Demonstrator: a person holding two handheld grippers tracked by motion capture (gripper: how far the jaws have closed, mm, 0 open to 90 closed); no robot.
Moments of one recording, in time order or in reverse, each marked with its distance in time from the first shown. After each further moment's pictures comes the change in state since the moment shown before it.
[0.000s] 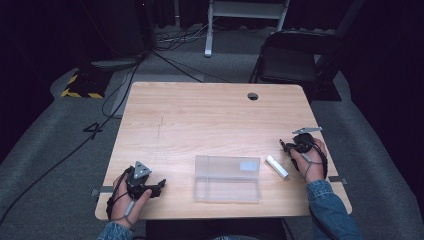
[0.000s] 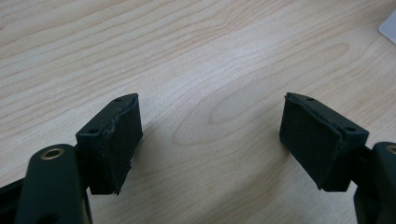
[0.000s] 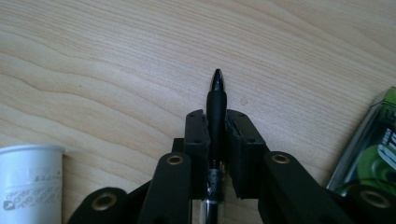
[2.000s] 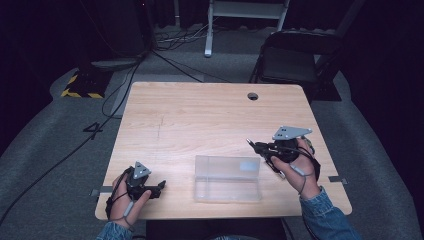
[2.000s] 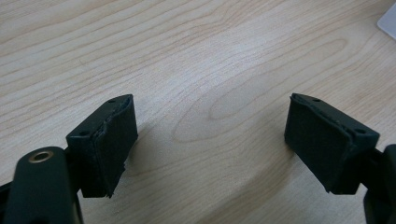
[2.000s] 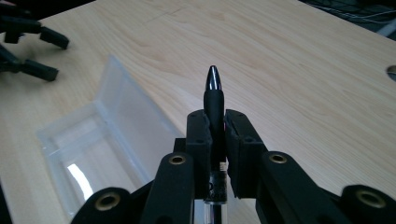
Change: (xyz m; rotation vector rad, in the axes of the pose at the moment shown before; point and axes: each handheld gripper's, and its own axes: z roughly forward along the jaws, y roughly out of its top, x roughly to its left) left arm 0.001 0.000 0.001 0.003 -0.010 0.007; right arm 0.125 0.044 -0.095 -0.250 0.333 -0.305
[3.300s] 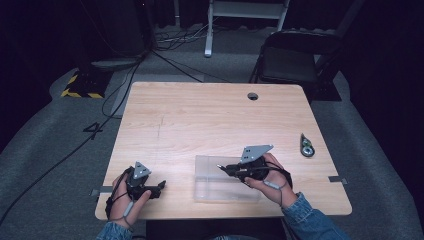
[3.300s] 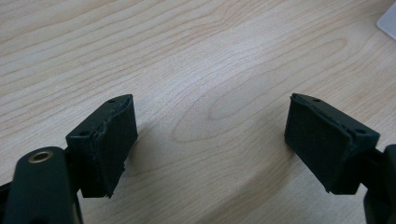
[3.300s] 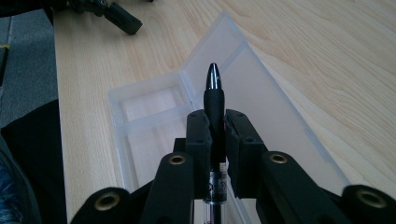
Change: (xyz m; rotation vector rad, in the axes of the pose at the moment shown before) left arm 0.000 0.000 0.000 0.001 -0.001 0.002; right arm 0.054 -0.014 0.063 0.071 0.258 -0.200
